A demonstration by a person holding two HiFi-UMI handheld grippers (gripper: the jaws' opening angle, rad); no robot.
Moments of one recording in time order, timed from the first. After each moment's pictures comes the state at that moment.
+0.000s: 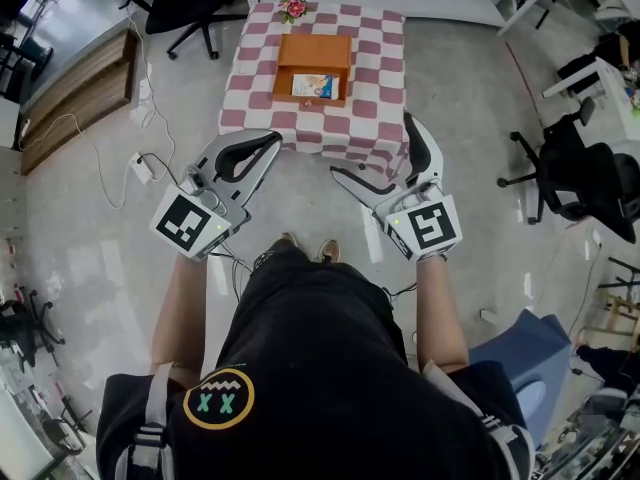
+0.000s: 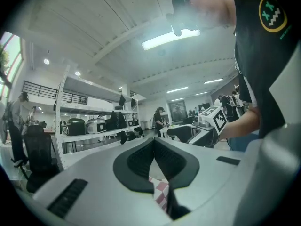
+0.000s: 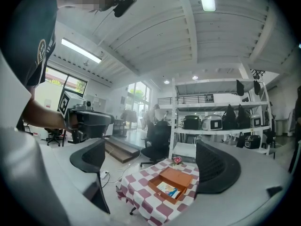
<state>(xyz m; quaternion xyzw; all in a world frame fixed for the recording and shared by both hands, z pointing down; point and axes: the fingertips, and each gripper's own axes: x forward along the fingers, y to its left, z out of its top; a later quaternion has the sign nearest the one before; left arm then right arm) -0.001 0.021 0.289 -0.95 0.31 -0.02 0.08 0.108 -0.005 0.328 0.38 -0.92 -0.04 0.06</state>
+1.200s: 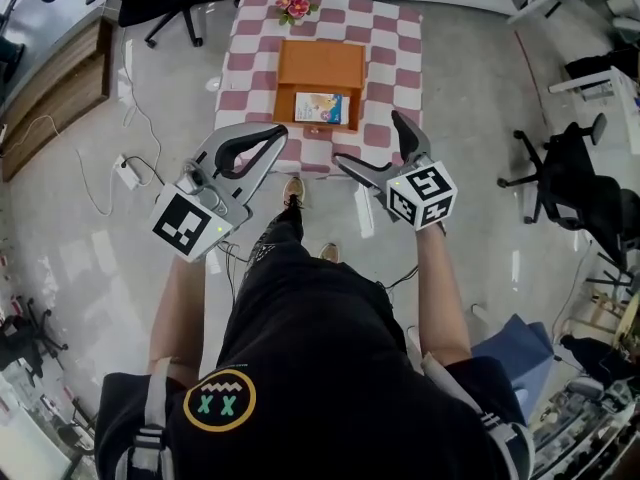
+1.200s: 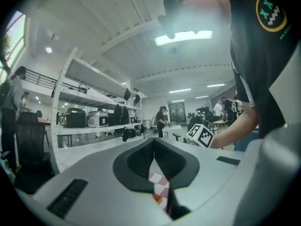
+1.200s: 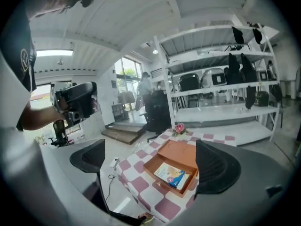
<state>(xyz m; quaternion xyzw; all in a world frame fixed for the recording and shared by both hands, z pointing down) -0.042 -0.171 0.329 -0.95 0.30 -0.01 0.02 0.071 -0.216 0.475 0.36 -0.91 0.16 0.15</state>
